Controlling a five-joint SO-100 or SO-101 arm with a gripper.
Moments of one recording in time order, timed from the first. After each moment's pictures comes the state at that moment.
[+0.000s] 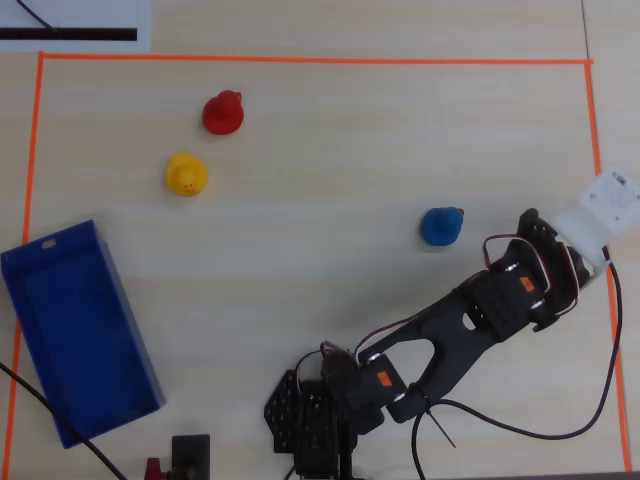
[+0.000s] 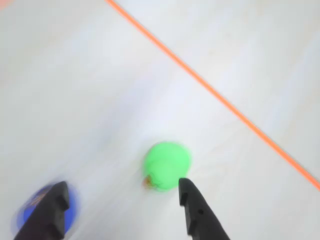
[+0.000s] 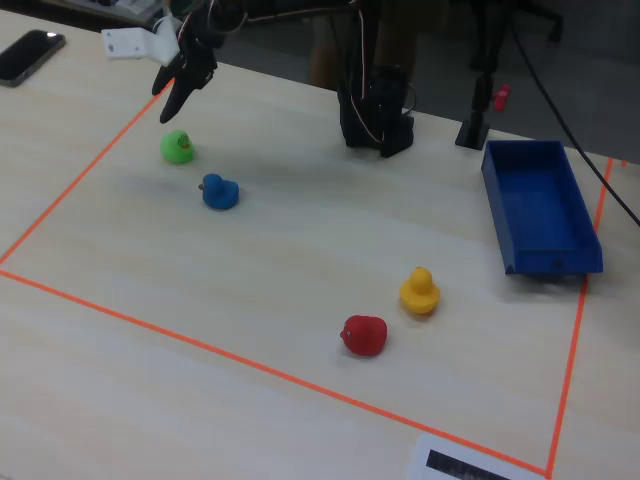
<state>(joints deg) 63.7 97.6 98.8 38.8 -100.5</state>
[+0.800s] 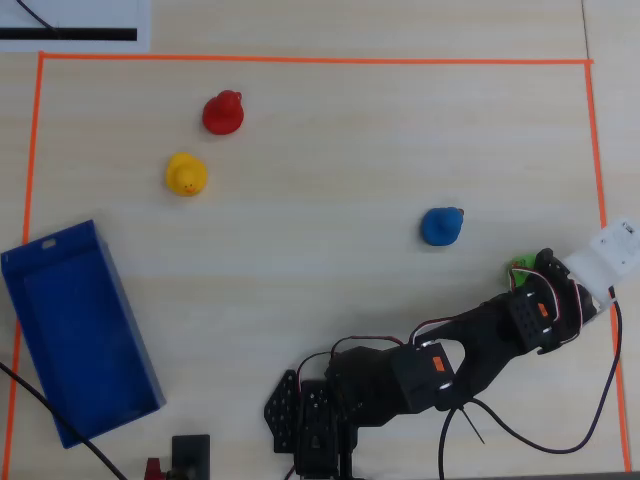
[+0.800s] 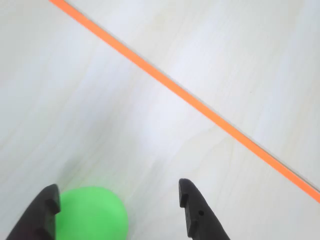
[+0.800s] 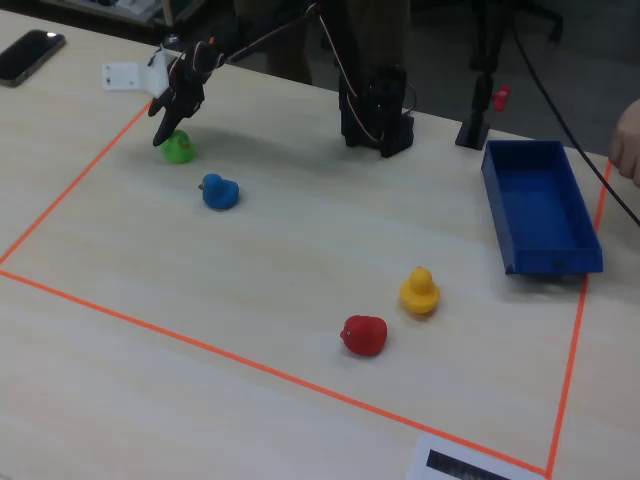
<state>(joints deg) 72.5 77.3 102.5 15.7 -105.8</state>
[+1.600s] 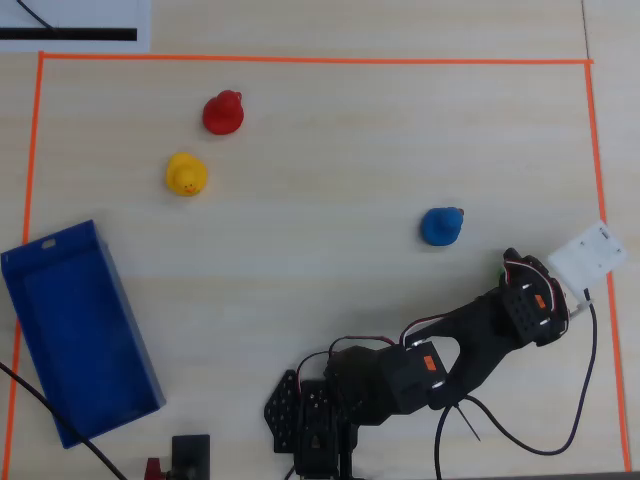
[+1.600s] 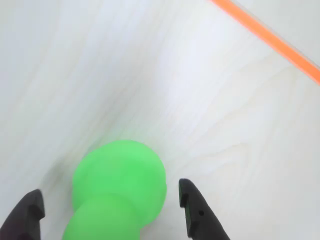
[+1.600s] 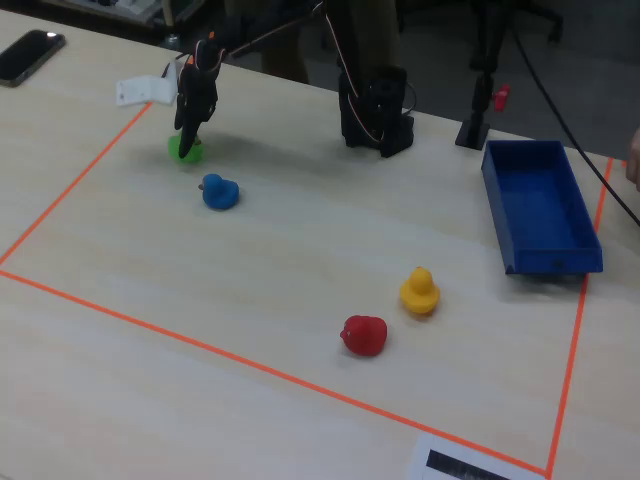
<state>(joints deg) 70.0 80.8 103.4 33.0 -99.5</state>
